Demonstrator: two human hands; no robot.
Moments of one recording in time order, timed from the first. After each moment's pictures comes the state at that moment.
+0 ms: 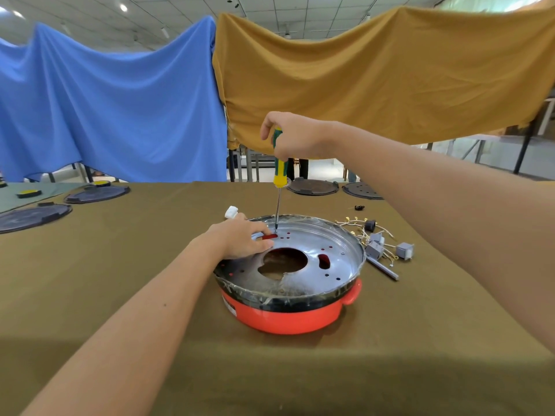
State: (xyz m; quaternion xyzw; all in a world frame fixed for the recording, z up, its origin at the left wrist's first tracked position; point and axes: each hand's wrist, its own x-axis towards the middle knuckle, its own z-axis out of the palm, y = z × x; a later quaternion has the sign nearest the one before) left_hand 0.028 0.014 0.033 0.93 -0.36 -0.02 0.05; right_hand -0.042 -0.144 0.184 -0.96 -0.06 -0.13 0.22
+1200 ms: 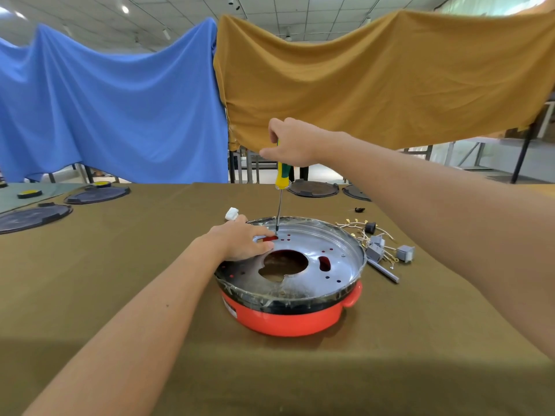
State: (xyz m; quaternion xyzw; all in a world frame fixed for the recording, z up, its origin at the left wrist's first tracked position) left_hand 0.030 0.014 0.032 0.93 -0.35 -0.03 0.02; right_hand -0.028 -0.145 0.177 -0.98 -0.03 -0.18 0.05
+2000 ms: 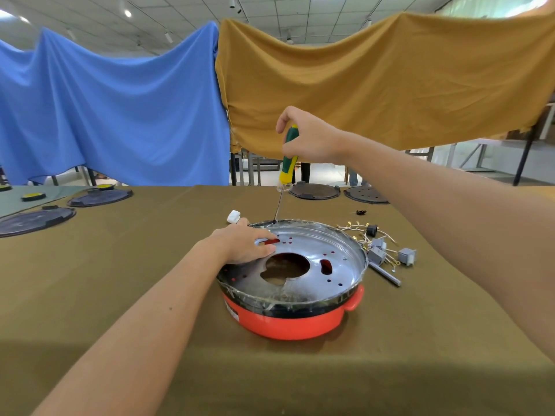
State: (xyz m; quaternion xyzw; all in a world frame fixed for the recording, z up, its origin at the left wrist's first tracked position) left_hand 0.028 0.014 0.035 0.93 -0.36 -0.04 0.02; right_hand -0.044 -0.163 0.180 -0.93 -0.08 -0.19 0.30
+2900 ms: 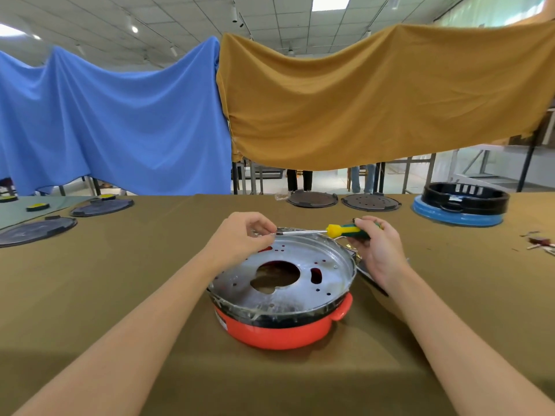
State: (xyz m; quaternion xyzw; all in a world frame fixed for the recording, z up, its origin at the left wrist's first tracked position) left_hand -0.019 0.013 0.052 0.82 -0.39 0.06 0.42; right_hand -0.106 -0.238 0.009 -0.49 0.15 -0.36 0.78
